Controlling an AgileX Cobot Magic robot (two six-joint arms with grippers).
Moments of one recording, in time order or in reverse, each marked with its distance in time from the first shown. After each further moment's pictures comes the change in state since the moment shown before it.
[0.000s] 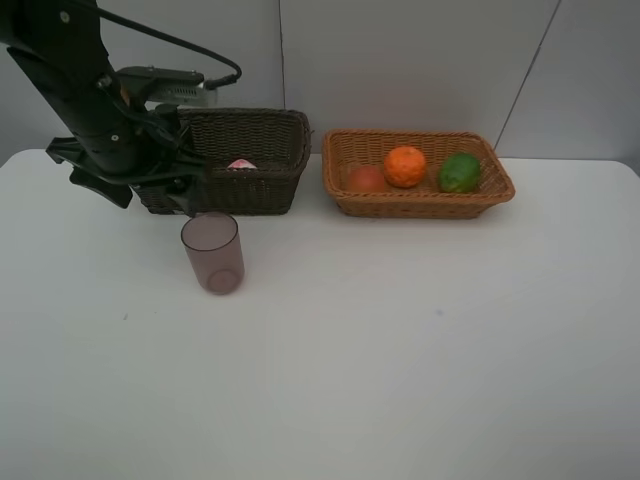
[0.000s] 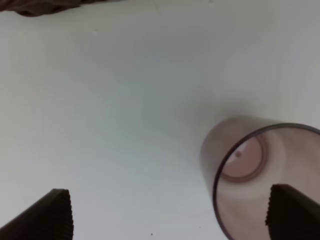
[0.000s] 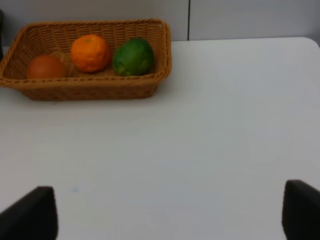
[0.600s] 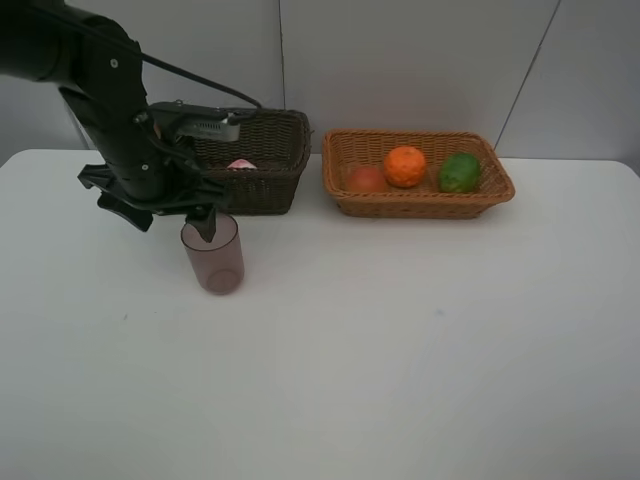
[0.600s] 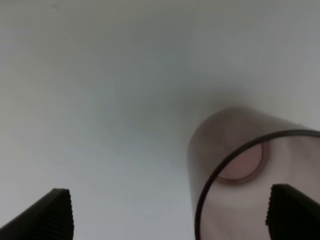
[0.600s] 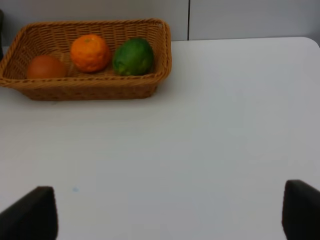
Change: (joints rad) left arm -0.023 0.119 0.000 -0.012 -0.042 -0.001; right arm 0.000 0.000 0.000 0.000 0.000 0.000
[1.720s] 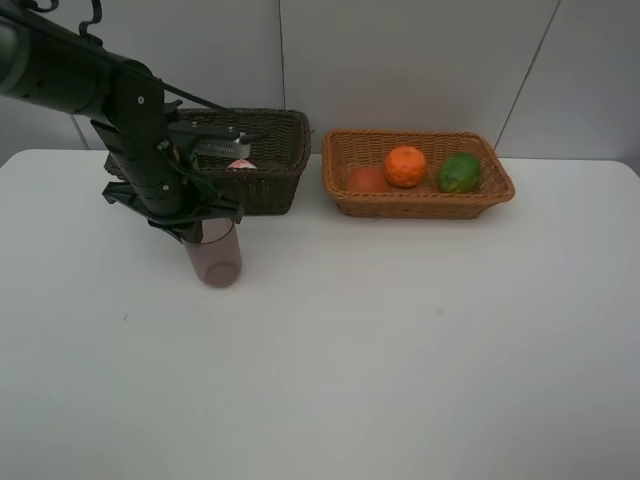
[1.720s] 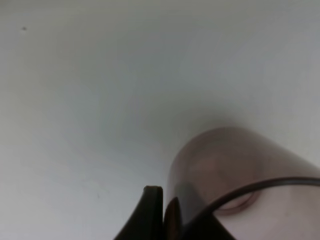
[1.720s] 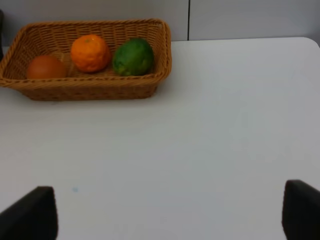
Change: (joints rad) left arm 0.000 0.086 0.001 -0.002 -0.111 0.000; right arm 0.000 0.000 0.000 0.000 0.000 0.000
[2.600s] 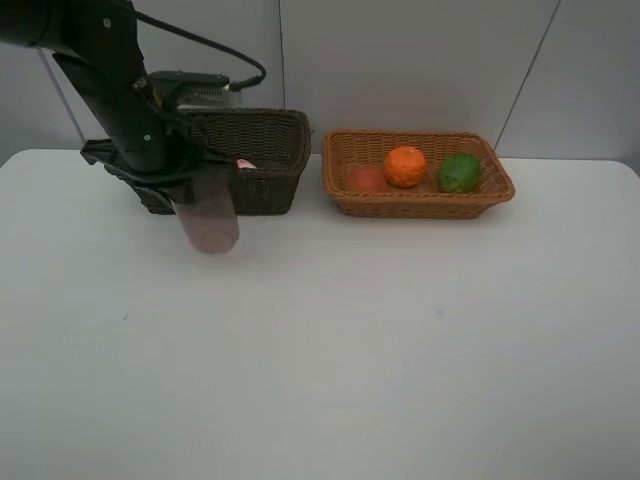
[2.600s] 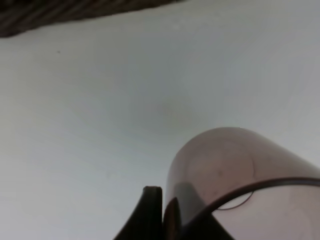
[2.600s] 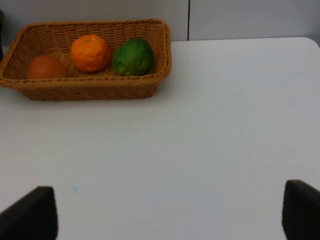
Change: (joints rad) left arm 0.000 -0.141 -0.106 -0.021 0.180 0.000; right arm 0.000 0.000 0.000 0.000 -0.001 0.000
